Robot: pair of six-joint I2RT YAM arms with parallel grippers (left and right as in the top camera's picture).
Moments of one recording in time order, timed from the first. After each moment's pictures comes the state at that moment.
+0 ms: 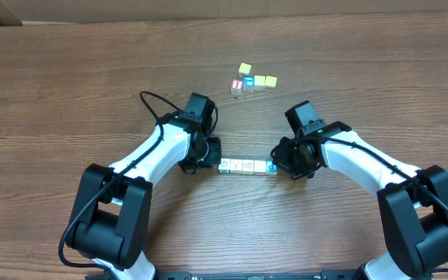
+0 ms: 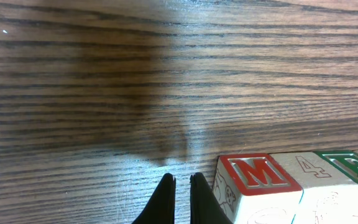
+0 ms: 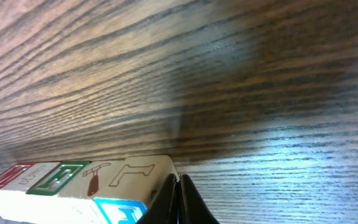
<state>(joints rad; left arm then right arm) -0.36 1.81 1.08 -0.71 0.15 -0.39 0.42 1.76 0.99 -0.59 -0.27 0.83</state>
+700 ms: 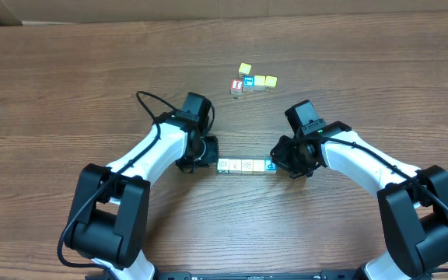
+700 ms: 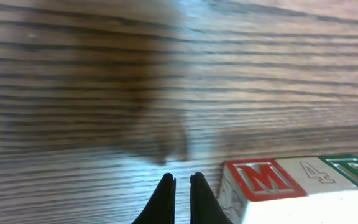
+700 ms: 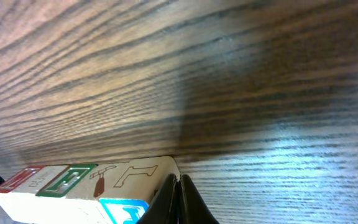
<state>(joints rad) -0.33 1.81 1.08 -0.71 0.15 -0.39 0.42 1.76 0.99 -0.56 -0.28 0.83</state>
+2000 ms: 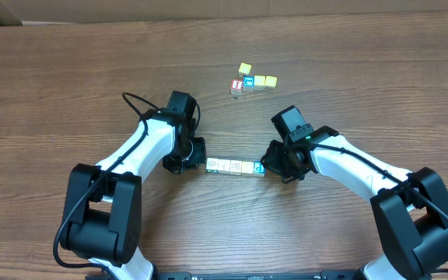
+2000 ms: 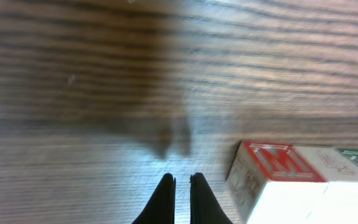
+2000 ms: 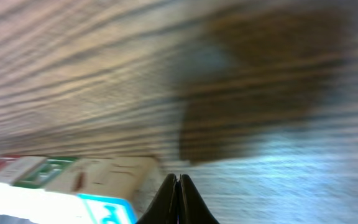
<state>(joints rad) -0.25 1.81 1.11 -0.84 0.13 -0.34 0.50 1.76 0.99 -0.58 -0.22 0.86</state>
